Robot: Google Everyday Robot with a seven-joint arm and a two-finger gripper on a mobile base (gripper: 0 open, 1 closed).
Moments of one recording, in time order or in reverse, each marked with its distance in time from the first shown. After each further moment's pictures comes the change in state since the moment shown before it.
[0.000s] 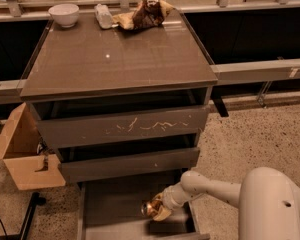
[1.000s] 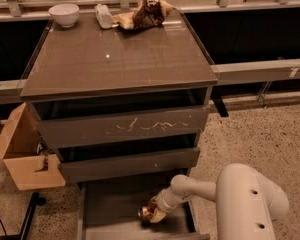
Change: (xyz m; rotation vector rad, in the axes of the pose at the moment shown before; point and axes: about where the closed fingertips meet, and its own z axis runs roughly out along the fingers) arm 0.027 -0.012 0.058 -0.012 0.081 -0.029
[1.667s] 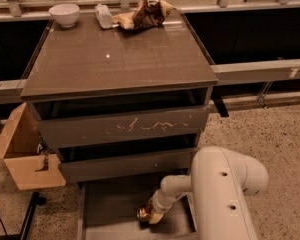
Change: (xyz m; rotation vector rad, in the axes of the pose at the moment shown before) arm 0.001 0.003 0.007 -0.020 0.172 0.030
